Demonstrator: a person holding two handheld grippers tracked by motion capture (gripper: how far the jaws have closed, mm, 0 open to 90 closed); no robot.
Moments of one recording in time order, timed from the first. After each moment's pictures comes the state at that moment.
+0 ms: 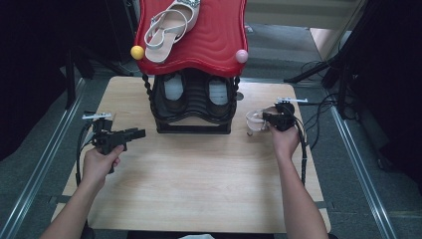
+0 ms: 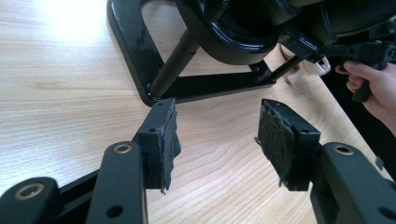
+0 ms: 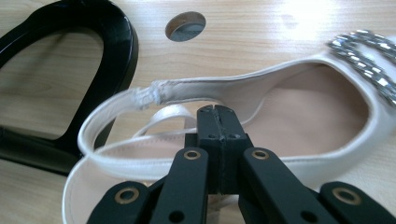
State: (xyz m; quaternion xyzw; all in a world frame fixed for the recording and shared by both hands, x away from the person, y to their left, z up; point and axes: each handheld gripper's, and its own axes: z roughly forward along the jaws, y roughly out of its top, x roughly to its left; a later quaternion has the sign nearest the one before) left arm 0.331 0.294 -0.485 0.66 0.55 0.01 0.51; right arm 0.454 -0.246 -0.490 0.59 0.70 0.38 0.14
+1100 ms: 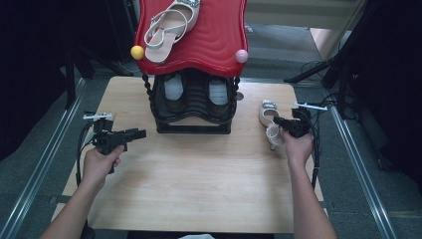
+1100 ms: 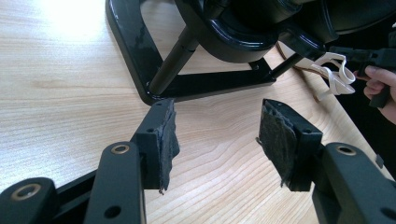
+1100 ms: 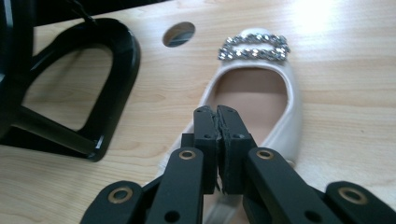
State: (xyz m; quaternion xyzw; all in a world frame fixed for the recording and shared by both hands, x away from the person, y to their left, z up) left arm 0.331 0.292 -0.486 0.66 0.55 0.01 0.51; right arm 0.427 -0.283 -0.479 0.60 0.67 0.42 0.12
